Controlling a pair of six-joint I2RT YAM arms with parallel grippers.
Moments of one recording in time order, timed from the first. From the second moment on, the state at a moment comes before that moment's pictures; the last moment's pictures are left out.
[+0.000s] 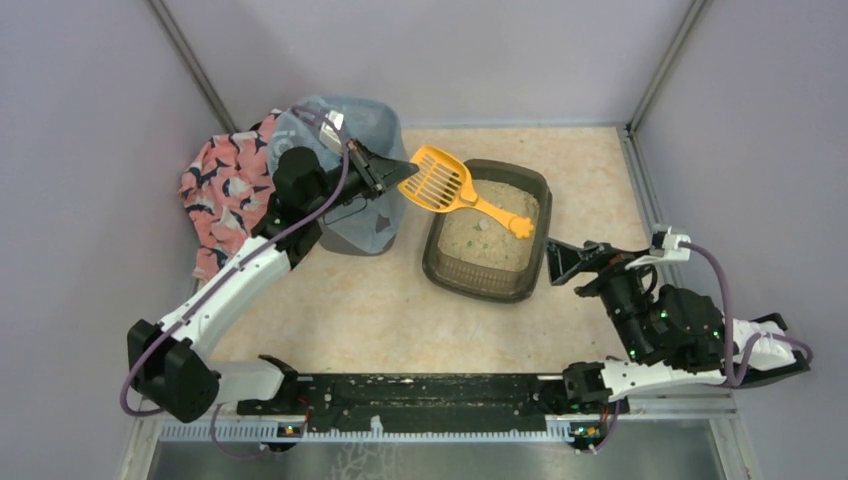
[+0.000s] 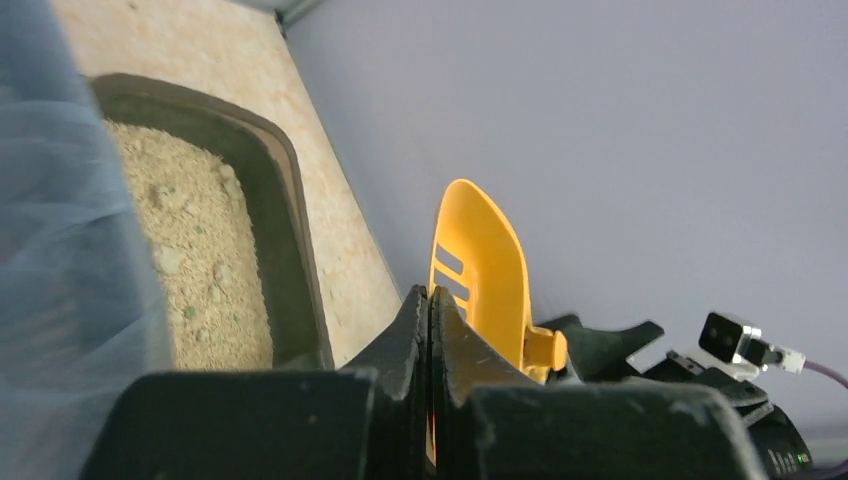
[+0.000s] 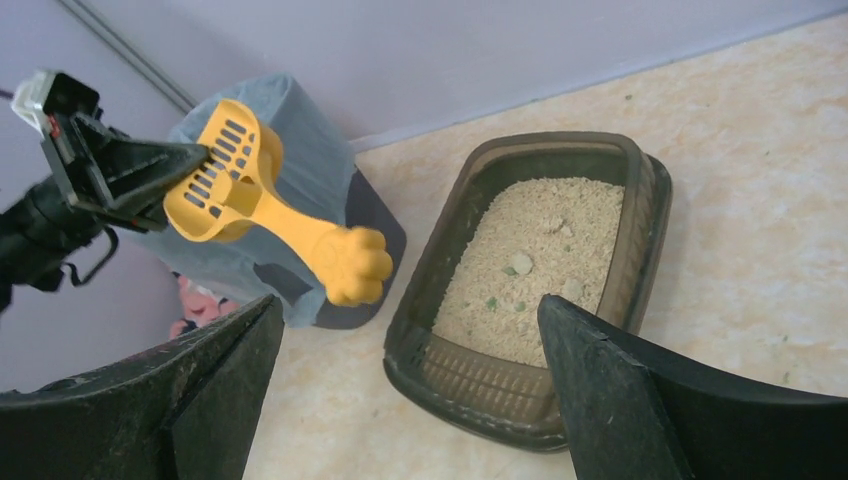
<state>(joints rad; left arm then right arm) -0.51 1.30 1.16 0.14 0.42 -1.01 1.68 0.33 0.90 -0.47 1.43 0.38</state>
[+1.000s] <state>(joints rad) -0.52 0.97 0.80 0.63 0.00 -1.06 1.67 0.78 1.27 0.19 1.14 -0.45</state>
